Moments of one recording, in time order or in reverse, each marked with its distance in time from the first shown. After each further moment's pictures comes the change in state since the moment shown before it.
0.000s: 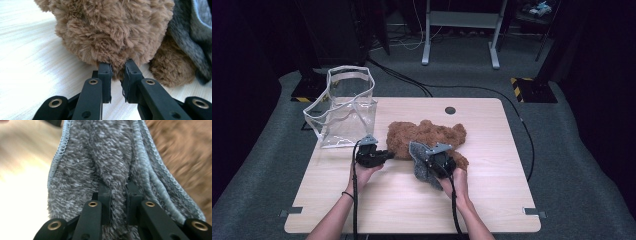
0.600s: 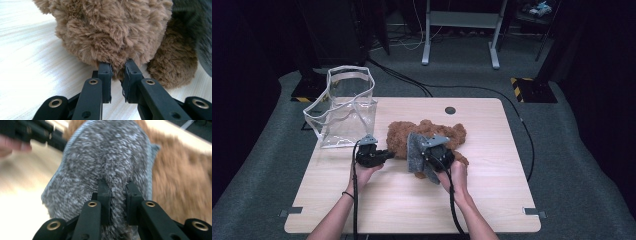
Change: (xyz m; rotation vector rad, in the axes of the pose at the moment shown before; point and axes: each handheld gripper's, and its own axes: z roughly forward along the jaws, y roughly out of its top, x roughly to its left) left arm 0.001 0.001 -0.001 -0.008 -0.001 0.009; right arm 0.009 0.042 -0.026 -0.055 -0.037 -0.027
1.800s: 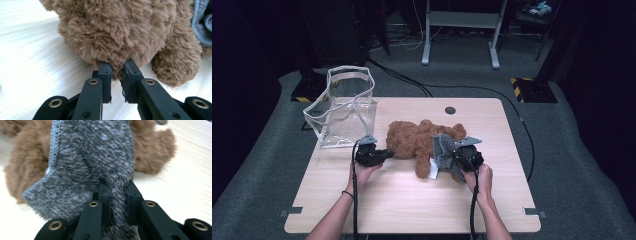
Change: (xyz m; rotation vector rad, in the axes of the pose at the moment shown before) left arm 0.005 -0.002 0.001 0.003 0.004 -0.013; right arm -0.076 -0.062 -0.014 0.057 -0.151 0.169
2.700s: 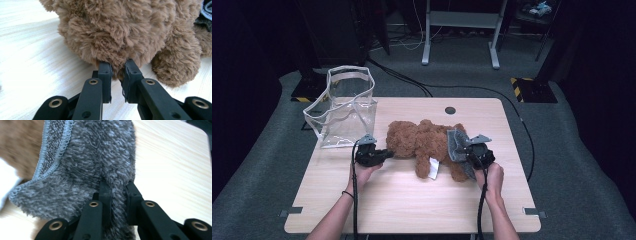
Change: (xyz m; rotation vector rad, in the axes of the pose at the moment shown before) left arm 0.000 0.000 0.000 -0.009 0.004 -0.001; right arm -0.030 -0.009 -0.005 0.015 -0.146 0.010
